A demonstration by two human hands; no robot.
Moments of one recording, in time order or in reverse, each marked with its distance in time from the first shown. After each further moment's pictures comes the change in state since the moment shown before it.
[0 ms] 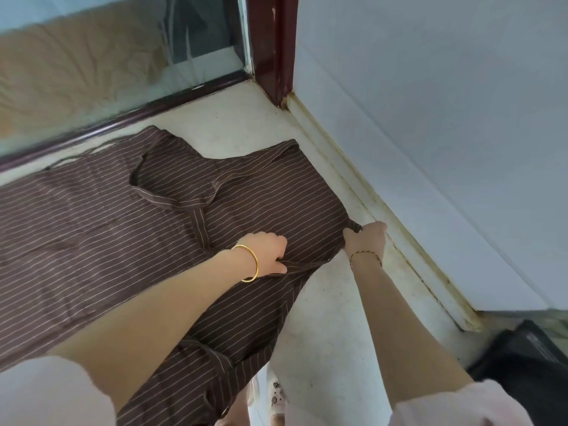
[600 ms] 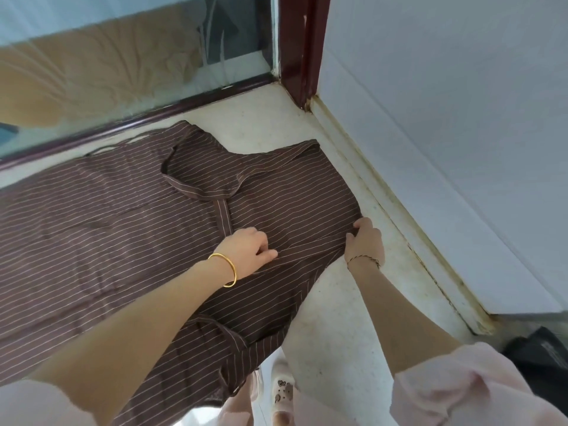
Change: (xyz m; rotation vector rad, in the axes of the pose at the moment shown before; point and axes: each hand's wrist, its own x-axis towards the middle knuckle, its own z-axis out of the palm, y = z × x) left_hand -0.051 -0.042 0.029 -0.190 0.275 -0.187; right_hand -0.013 0.017 0.020 -0.451 -0.026 -0.308
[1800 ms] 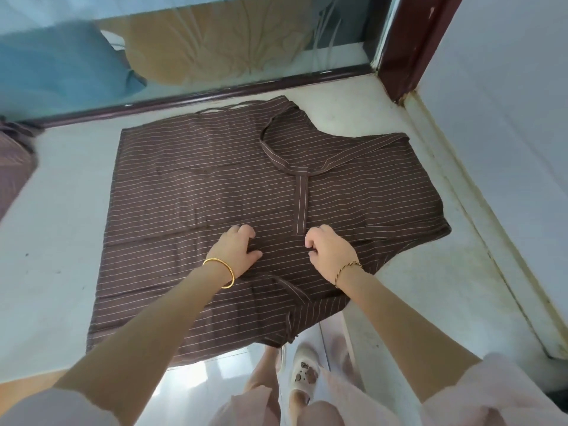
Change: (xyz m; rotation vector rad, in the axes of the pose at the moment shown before) left_hand -0.130 -0.097 0.030 -0.240 0.124 -0.490; right_hand -0.132 -0.077 0.068 -0.330 -0.398 -0.876
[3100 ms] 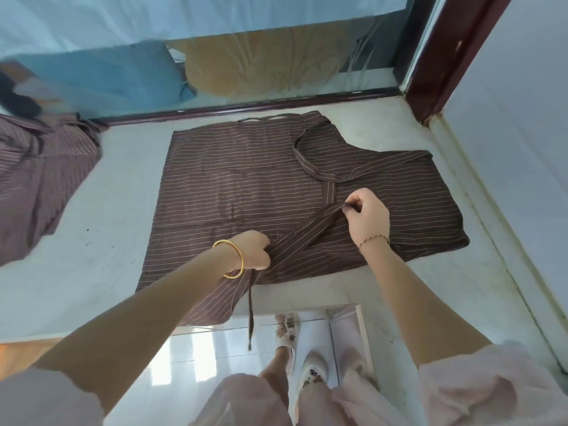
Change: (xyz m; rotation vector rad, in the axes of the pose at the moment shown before) left_hand -0.065 0.006 -0.058 0.039 -0.305 -0.042; right_hand 0.002 -0.029 -0.052 0.404 0.453 0.160
